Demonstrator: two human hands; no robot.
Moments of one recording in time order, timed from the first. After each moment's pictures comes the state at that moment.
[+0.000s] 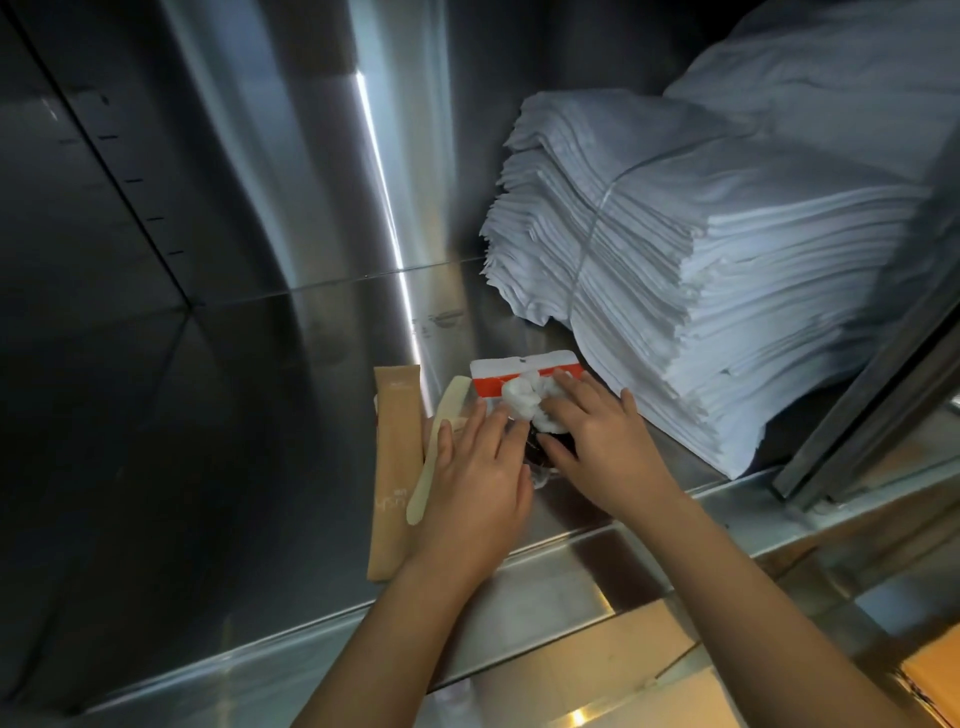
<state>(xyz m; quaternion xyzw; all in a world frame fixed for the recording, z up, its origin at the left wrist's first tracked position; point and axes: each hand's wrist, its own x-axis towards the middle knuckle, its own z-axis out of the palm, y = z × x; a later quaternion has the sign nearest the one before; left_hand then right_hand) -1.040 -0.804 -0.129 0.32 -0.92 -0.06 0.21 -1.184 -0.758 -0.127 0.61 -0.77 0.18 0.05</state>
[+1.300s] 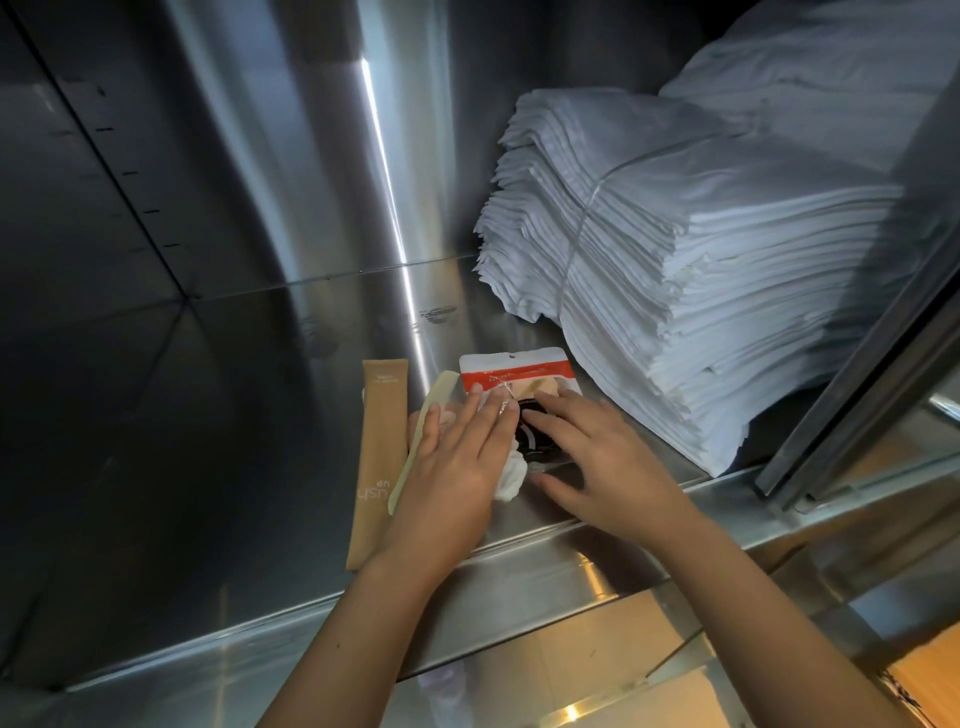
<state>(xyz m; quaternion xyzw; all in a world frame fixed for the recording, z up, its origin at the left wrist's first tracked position) -1.035 -0.812 -0.131 0.26 -0.95 -0.02 0.17 -1.196 -0.730 -0.135 0.70 -0.67 0.24 0.03</state>
